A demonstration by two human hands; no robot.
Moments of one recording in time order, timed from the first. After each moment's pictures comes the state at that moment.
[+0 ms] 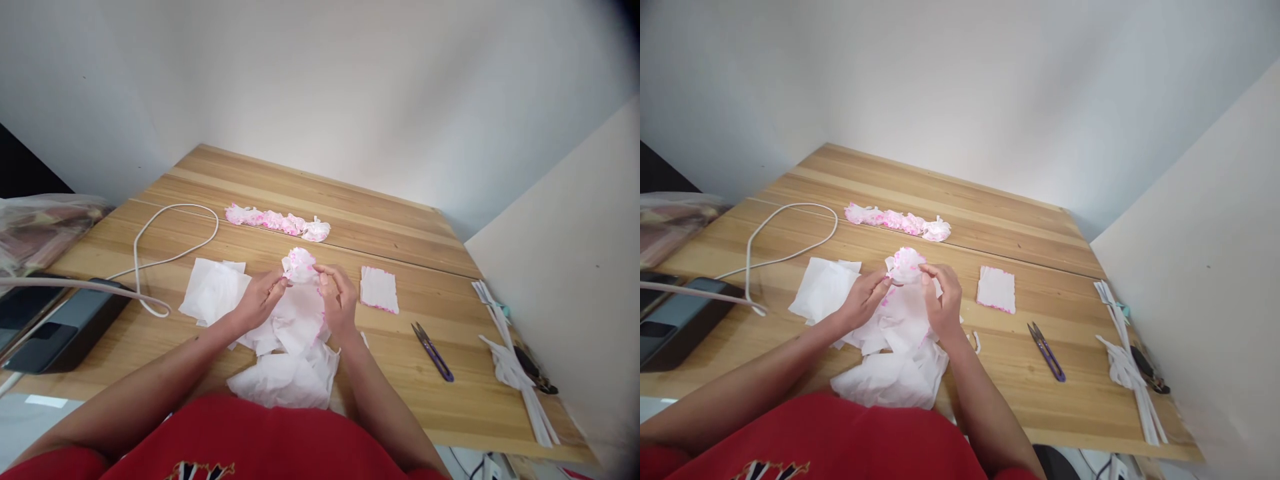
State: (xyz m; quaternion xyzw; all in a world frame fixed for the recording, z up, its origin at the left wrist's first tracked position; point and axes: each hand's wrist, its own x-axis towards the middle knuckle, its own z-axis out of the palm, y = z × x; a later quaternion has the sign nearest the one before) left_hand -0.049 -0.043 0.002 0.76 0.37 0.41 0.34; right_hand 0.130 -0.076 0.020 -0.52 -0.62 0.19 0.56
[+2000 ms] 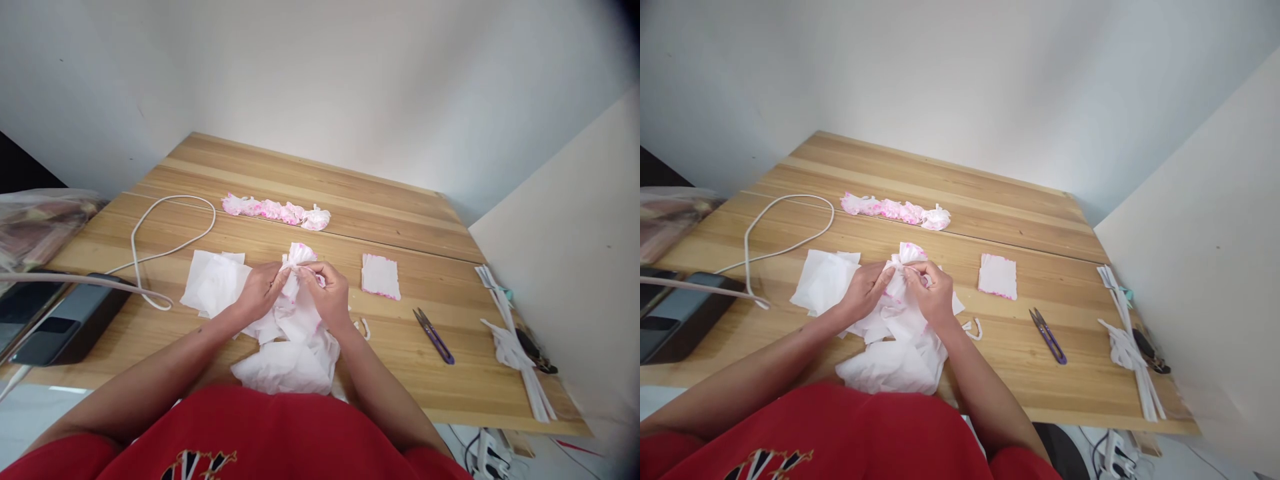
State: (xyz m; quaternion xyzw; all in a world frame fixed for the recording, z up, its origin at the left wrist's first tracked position) left_hand -0.044 -0.045 0.005 0.77 0.37 0.41 0.32; right_hand 0.113 -0.077 0.010 -0.53 -0.58 0.28 0.55
